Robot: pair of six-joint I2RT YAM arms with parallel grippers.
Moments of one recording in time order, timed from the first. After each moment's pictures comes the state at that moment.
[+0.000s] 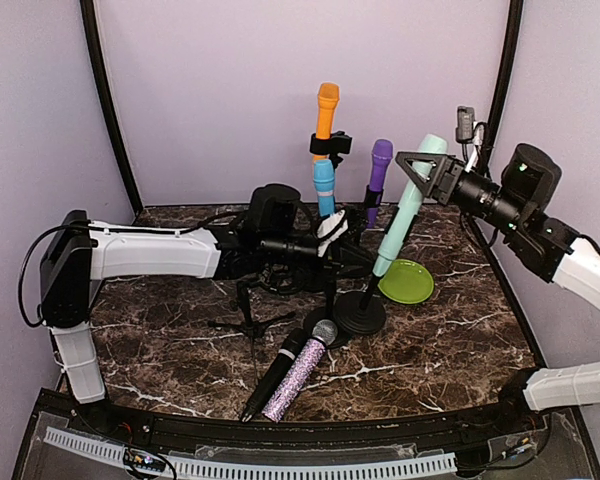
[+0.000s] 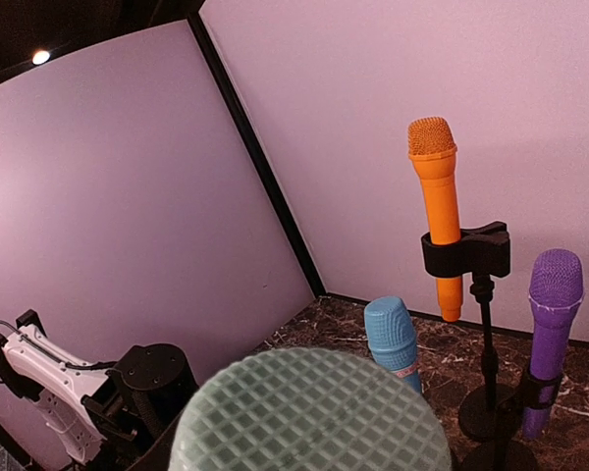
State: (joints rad) left arm -0.94 1.87 1.42 0.17 0.54 0.36; right arm 0.57 1.03 1.00 0.16 -0.34 0.43
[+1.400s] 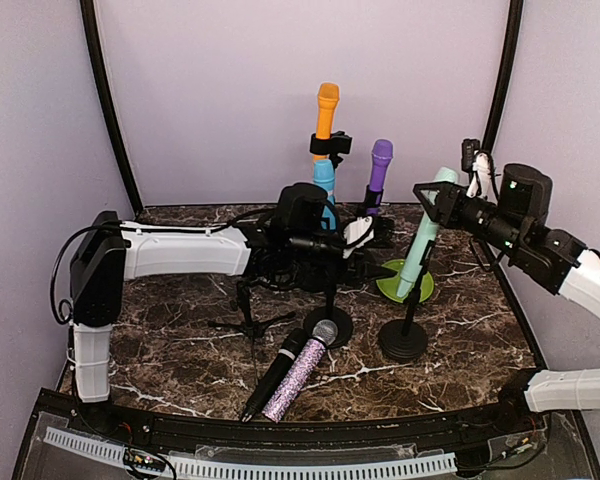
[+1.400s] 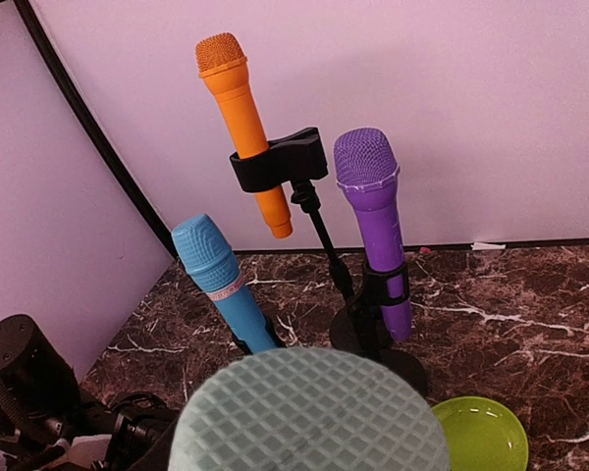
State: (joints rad) left arm -0.98 2.05 1.62 0.15 0.56 0.54; right arm 0.57 0.95 0.92 -0.10 0.03 0.41
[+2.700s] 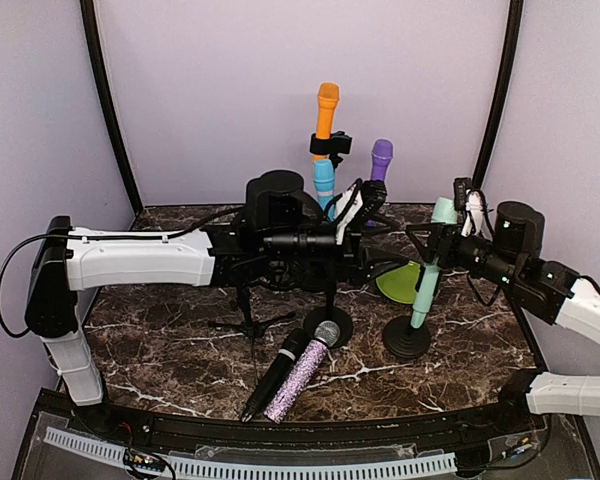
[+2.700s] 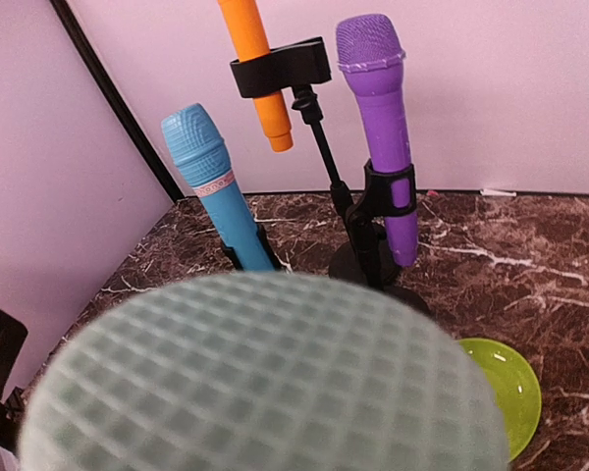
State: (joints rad) left arm -1.07 1.82 1.49 0.29 0.45 0.20; right arm 0.61 0.85 0.70 -0.06 -0.02 0.37
